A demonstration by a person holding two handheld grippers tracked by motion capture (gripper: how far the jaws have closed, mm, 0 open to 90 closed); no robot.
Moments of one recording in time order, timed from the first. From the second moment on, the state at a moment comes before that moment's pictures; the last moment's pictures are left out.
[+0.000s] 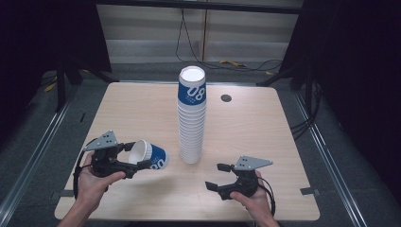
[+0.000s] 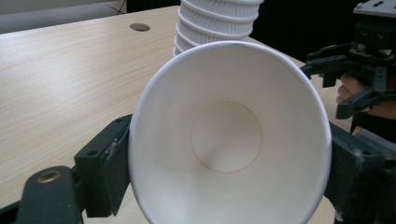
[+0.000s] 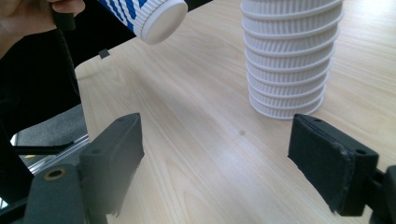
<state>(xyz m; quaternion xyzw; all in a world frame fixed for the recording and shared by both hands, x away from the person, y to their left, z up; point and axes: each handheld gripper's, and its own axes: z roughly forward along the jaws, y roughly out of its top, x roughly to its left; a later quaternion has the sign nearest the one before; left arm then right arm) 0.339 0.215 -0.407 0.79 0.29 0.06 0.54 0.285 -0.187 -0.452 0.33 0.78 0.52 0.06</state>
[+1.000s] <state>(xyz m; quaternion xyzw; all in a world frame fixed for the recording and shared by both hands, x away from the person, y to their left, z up) 0.386 0.231 -0.417 0.79 0.37 0.11 0.48 0.287 -0.185 -0.462 0.33 0.79 0.51 0.04</state>
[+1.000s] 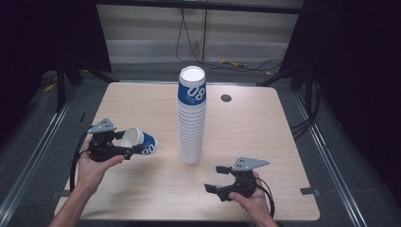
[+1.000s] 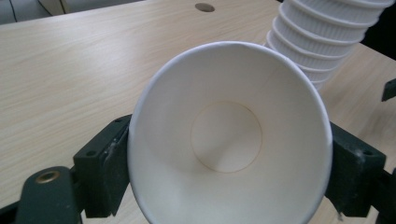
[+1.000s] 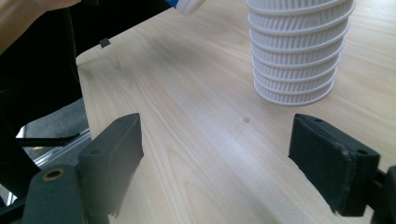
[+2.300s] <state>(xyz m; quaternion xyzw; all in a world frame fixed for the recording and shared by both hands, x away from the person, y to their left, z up) 0.441 0.213 -0.432 0.85 0.40 0.14 0.31 0.289 -0.183 -0.466 0.32 0.80 0.50 0.03</state>
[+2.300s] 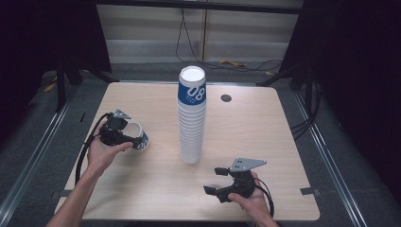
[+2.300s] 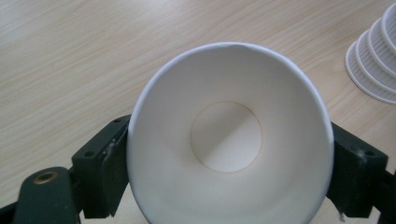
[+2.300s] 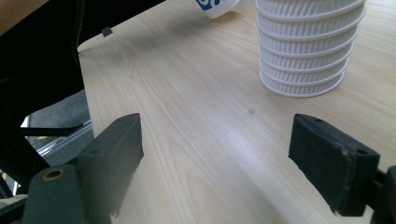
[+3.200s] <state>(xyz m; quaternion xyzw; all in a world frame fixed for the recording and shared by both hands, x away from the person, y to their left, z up) 0.445 0.198 -0.462 0.83 0.39 0.17 0.36 0.290 -0.185 -0.467 0.33 0.80 0.50 0.02</state>
